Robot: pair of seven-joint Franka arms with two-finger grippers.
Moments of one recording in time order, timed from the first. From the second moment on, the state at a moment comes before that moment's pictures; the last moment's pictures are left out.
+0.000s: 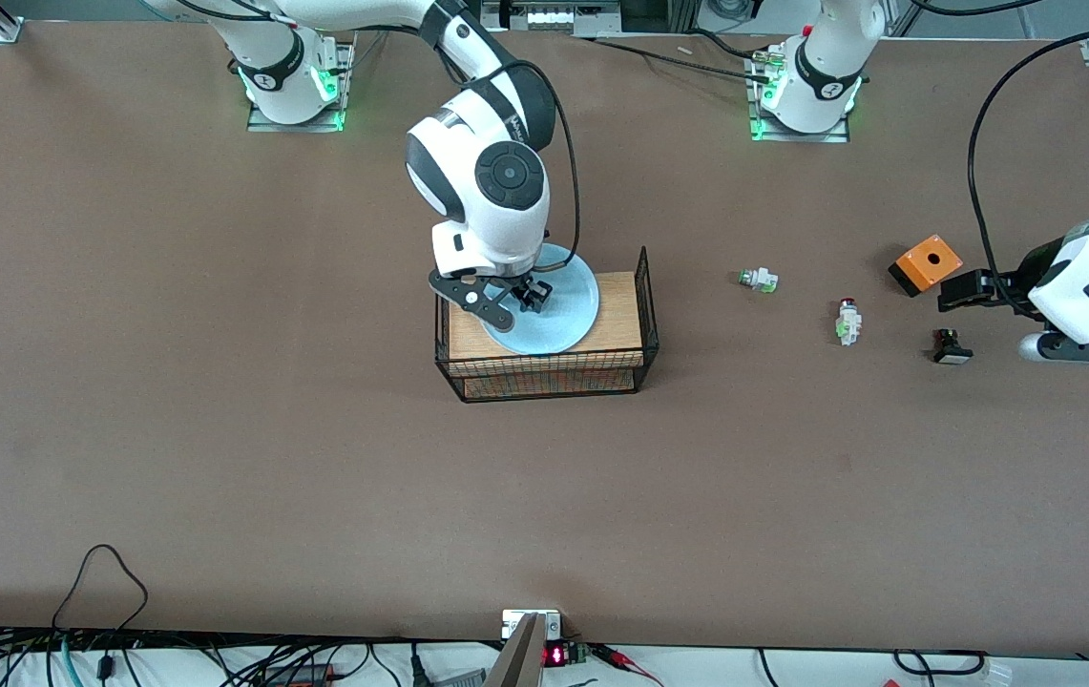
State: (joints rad) left arm 0.24 0.21 -0.24 -1.57 0.04 1.62 0.01; right arm 0.79 0.60 -0.04 -1.41 -0.02 1.91 1.31
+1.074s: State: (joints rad) left arm 0.24 0.22 -0.24 -1.46 0.04 1.62 0.01; right arm 0.77 0.59 -0.06 -1.35 -0.02 1.83 1.29
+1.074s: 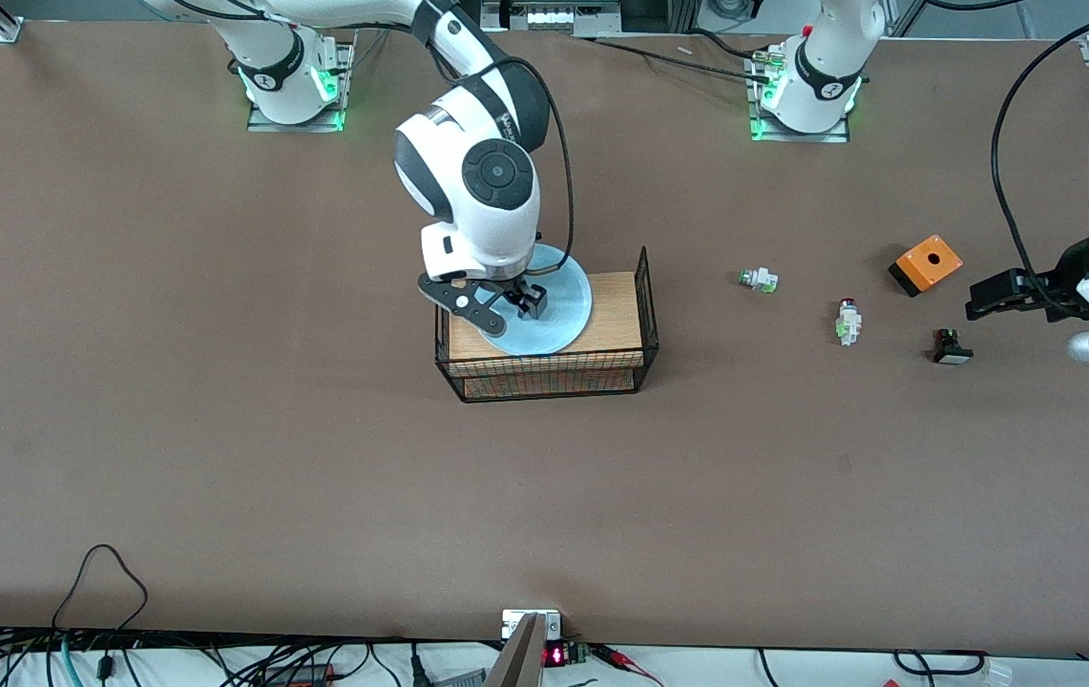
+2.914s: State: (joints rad) left arm 0.03 0.18 -0.05 -1.44 0.03 1.61 0.01; right arm 0.76 0.64 -0.05 -1.33 0.07 1.70 1.21
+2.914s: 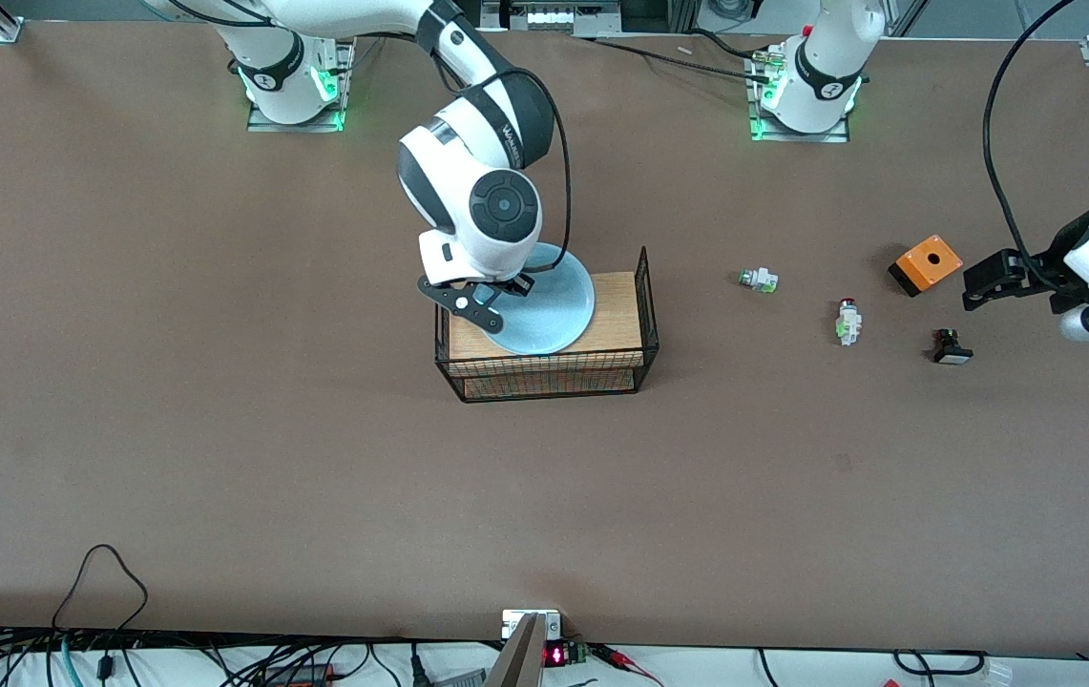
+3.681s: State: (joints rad) left arm 0.04 0.18 -0.03 -1.44 0.02 1.62 0.01; right arm 0.69 0.60 -0.05 -1.31 0.25 1.68 1.21
